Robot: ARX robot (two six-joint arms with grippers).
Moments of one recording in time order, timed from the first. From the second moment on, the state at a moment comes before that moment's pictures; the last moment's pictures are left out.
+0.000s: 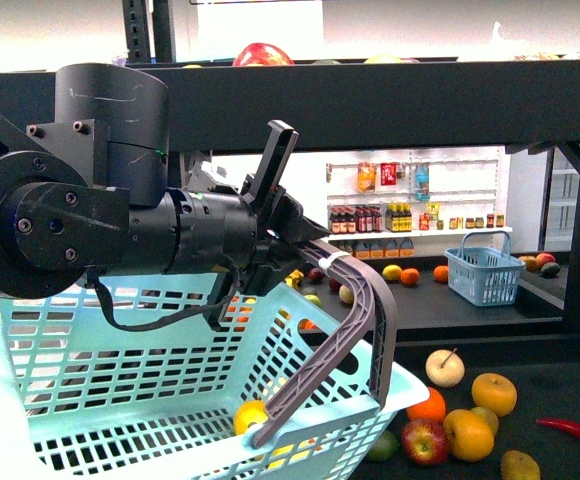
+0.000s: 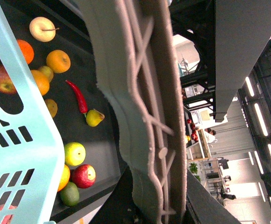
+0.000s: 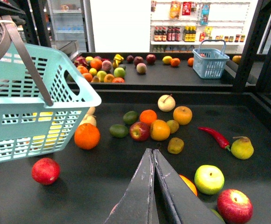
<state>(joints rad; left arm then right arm) -0.35 1.93 1.36 0.46 0.54 -1.02 0.00 0.01 0.01 0.00 0.00 -0.01</state>
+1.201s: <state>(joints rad) 0.01 1.89 1.27 0.91 0.16 -1.34 0.00 0.00 0.01 0.00 0.00 -0.01</state>
